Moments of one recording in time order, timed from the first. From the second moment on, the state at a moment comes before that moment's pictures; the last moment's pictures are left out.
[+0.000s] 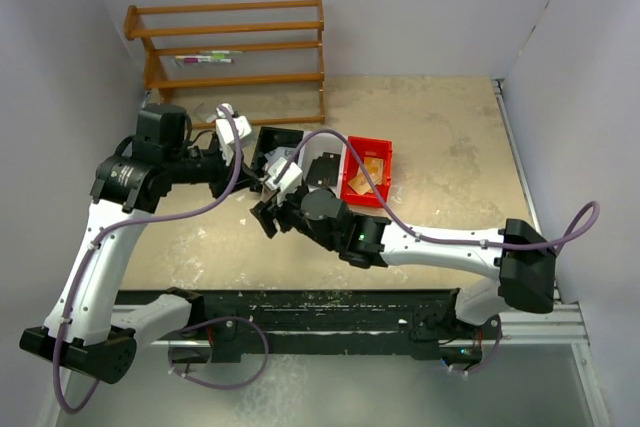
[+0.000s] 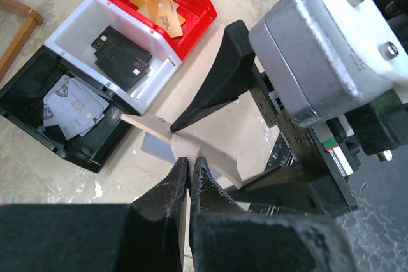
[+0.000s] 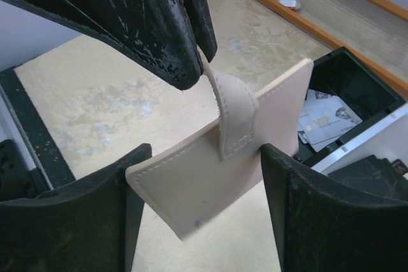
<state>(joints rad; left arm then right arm) -0.28 1.08 1.41 -1.02 0.74 0.42 1.23 1.49 1.05 0.26 0.35 0.05</state>
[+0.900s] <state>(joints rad) -0.28 1.03 1.37 -1.11 0.82 0.60 0.99 1.30 1.03 0.04 -0.24 0.10</state>
